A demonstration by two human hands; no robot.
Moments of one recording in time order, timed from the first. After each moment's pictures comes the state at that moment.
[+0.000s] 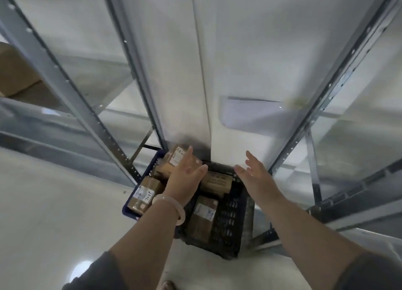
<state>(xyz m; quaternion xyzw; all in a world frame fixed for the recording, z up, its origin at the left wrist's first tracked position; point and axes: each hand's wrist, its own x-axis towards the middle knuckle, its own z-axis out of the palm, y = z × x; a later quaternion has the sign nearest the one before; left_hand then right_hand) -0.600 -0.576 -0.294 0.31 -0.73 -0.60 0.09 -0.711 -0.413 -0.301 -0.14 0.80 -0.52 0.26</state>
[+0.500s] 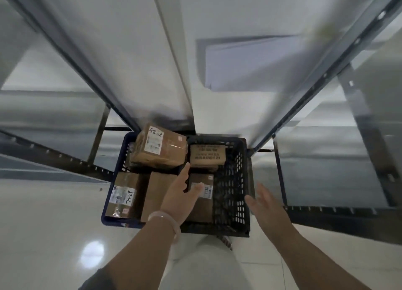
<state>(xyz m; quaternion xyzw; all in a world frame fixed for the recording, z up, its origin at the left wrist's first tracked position) -0.677 -0.655 -0.488 0.29 -0.78 -0.54 -0.15 -0.716 -0.432 -0.483 0.08 0.80 -0.48 0.34</state>
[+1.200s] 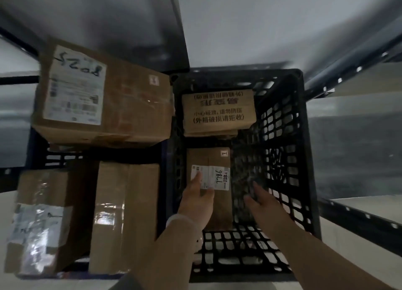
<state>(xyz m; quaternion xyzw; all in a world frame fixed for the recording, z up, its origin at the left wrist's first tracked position) -0.726 -0.674 -0.904 0.43 -0.66 -0.53 -0.32 -0.757 -0.497 -0.910 0.16 0.81 -0.35 0.44</state>
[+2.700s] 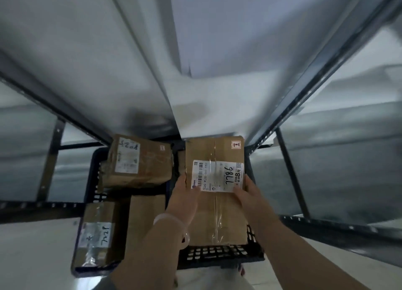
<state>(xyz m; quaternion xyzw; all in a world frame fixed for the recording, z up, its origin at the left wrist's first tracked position) -0.765 -0.656 -0.591 0.38 -0.69 -0.58 -0.21 -0.784 -0.499 -0.610 0.20 0.73 -0.57 0.32</state>
